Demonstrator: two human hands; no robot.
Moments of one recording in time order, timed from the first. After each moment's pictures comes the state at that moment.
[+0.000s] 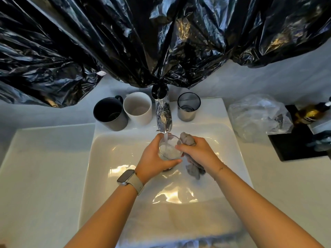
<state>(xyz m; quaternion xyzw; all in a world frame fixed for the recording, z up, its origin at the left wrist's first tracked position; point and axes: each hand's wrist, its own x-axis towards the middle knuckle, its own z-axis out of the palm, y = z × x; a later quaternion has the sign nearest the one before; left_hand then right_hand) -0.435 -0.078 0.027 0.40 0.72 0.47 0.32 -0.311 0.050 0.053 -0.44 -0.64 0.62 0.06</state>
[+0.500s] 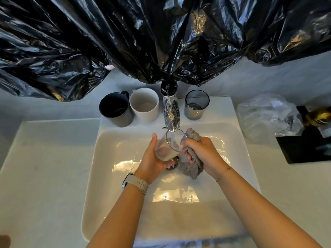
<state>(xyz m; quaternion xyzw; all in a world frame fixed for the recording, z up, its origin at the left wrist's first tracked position) -0.436 -0.081 0.017 -0.01 0.52 0.64 0.57 -0.318 0.042 0.053 -0.43 -0.55 0.71 0.09</state>
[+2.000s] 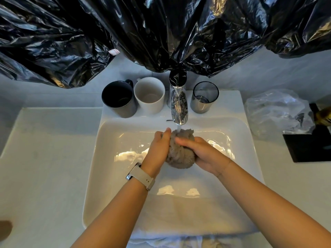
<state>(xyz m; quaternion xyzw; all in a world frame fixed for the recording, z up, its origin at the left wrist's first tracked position) -0.430 -0.067 0.047 0.07 0.76 0.48 0.43 -0.333 0.033 0.046 -0.32 -0.46 0.83 -0.03</state>
